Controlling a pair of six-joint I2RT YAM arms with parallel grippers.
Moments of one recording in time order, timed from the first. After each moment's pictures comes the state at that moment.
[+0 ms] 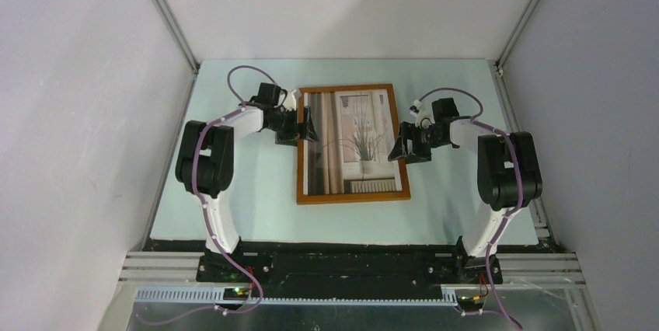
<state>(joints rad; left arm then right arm) -0.22 1.95 1.28 -0.39 0.54 -0.23 0.11 1.81 1.06 -0.41 -0.68 0.12</state>
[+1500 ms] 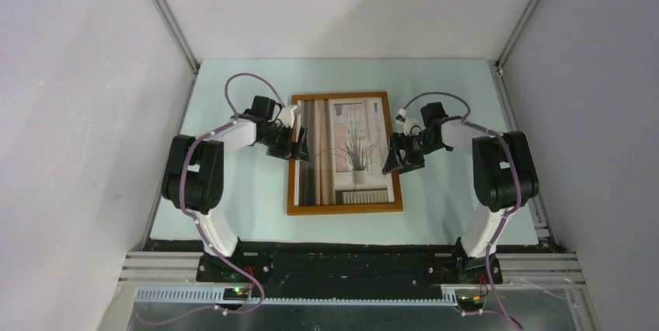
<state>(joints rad) -0.22 1.78 1.08 -0.45 0.53 0.01 0.19 1.81 1.06 -0.55 -0.73 -0.03</state>
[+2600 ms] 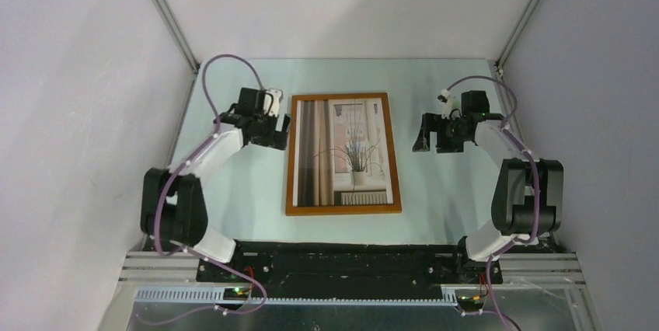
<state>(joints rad) -0.22 1.55 1.08 -0.52 0.05 0.03 -0.03 1.61 1.06 -0.55 -0.50 -0.01</state>
